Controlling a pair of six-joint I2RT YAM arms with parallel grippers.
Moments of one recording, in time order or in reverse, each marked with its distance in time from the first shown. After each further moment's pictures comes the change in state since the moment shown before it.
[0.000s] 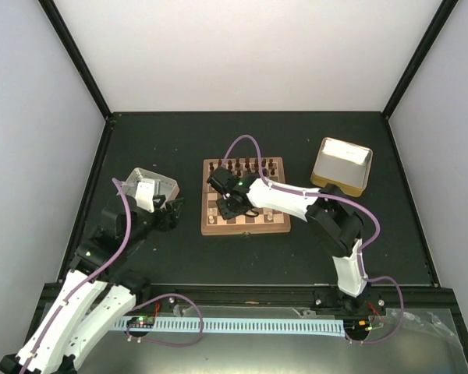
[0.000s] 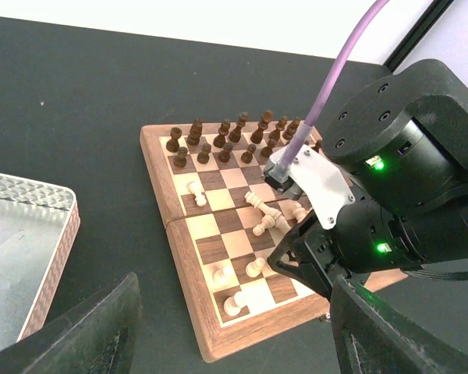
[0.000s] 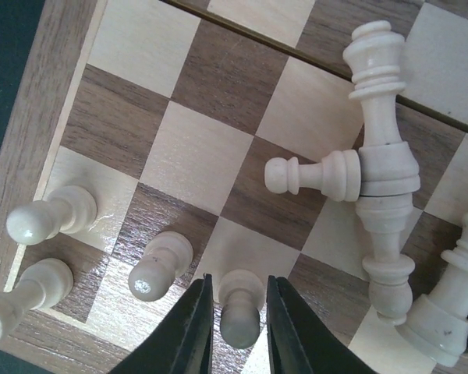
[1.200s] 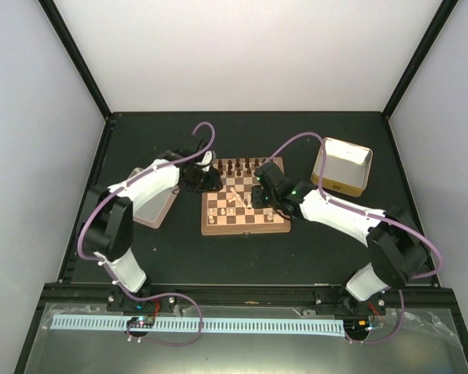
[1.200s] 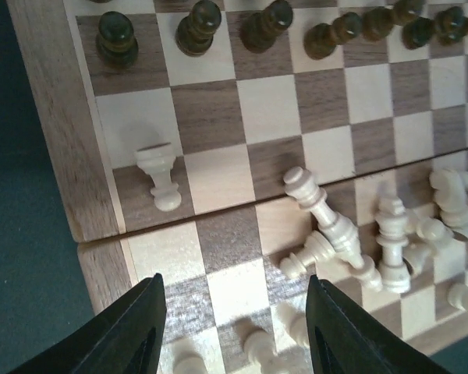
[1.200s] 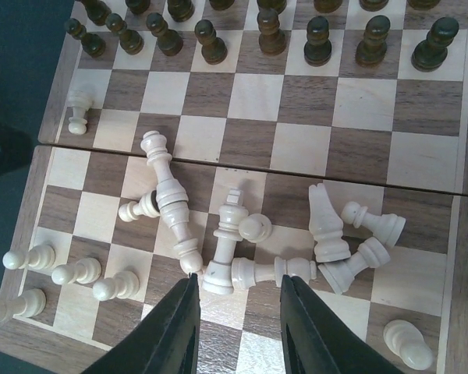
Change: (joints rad) left arm -0.012 1.156 0.500 -0.009 0.158 -0.098; right arm -0.166 -0.459 -0.475 0.353 0.023 0.111
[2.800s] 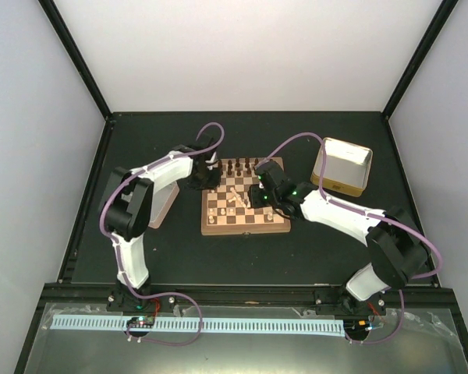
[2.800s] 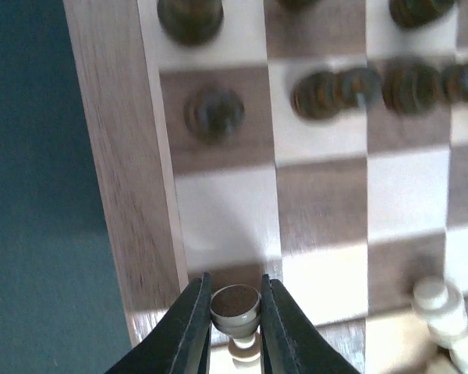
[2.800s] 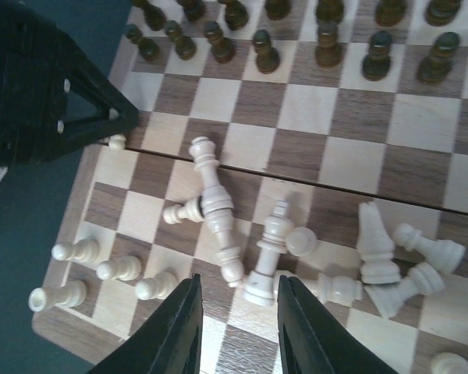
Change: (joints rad) left arm -0.004 0.285 0.204 -0.081 -0.193 0.004; right arm -0.013 -0.001 -0.018 0.071 -0.077 -0.037
